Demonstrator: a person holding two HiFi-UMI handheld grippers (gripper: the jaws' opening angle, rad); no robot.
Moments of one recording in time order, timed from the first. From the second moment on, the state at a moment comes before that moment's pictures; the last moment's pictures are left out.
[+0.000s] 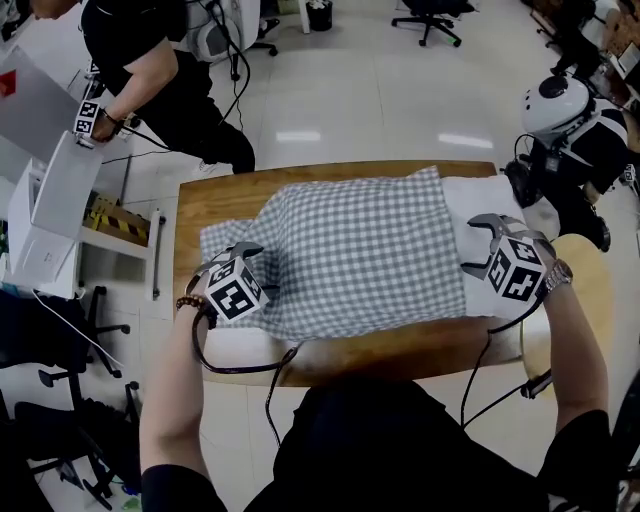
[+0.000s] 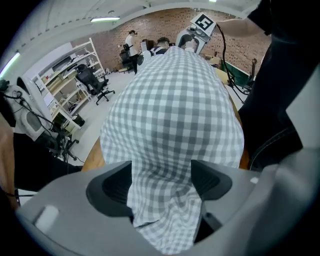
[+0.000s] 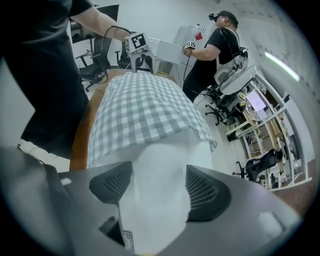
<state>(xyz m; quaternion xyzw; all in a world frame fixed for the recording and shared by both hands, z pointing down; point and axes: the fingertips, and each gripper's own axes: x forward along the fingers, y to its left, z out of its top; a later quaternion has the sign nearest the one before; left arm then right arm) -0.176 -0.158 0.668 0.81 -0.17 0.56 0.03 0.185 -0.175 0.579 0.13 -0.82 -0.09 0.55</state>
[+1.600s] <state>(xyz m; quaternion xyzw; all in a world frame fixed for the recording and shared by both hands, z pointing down) -0.210 -0.216 0.805 0.74 -0.01 0.67 0.06 0.151 -0.248 0.654 0.10 -0.82 -0.06 0.56</state>
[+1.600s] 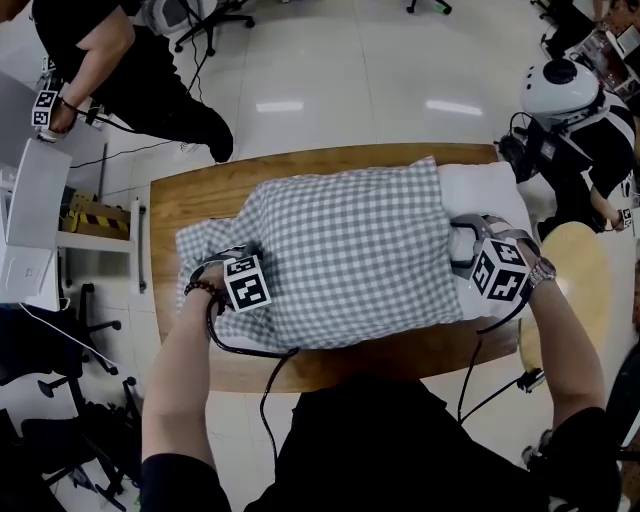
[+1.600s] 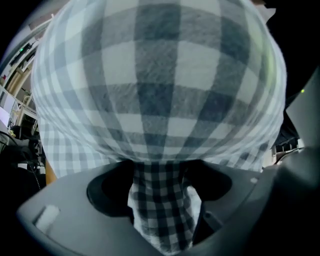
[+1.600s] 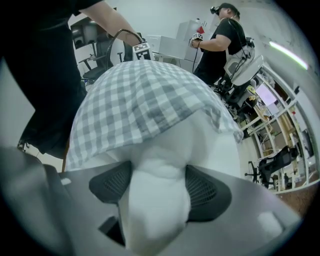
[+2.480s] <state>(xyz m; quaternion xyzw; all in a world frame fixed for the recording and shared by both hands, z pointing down) -0.218 -0.202 0.747 0.78 -0.12 0.61 0.08 0.172 -0.228 0.633 0.14 -0.81 -0.09 0.56</state>
